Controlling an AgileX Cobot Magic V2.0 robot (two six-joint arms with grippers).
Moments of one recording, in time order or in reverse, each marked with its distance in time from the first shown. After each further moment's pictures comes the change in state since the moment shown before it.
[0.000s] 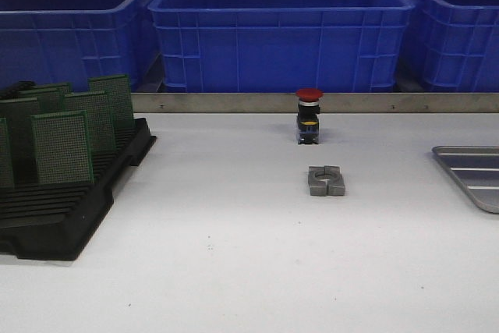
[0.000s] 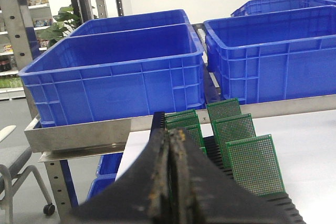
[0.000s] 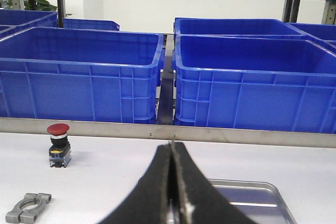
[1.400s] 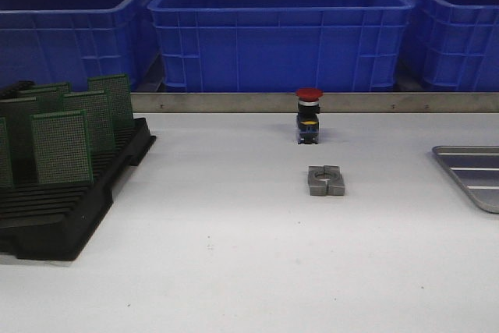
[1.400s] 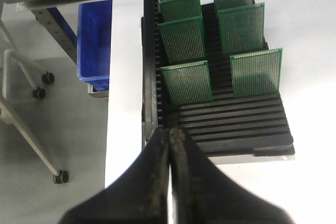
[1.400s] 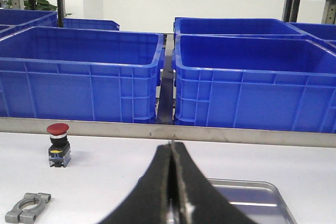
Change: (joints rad) left arm 0.000 0.862 -0.895 -0.090 0.862 0.109; right arm 0.000 0.000 0.000 0.000 0.000 0.000
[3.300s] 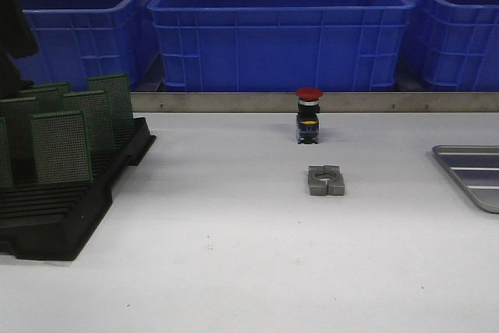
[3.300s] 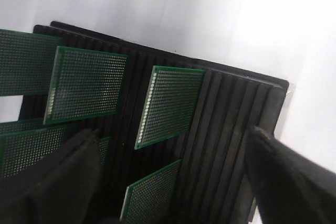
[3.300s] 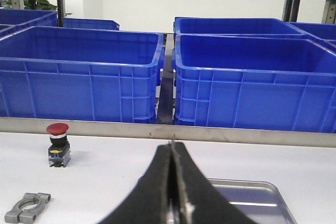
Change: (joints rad) left arm -0.039 0.755 -0.415 -0.402 0.176 1.369; right arm 0.000 0.000 0.000 0.000 0.000 0.000
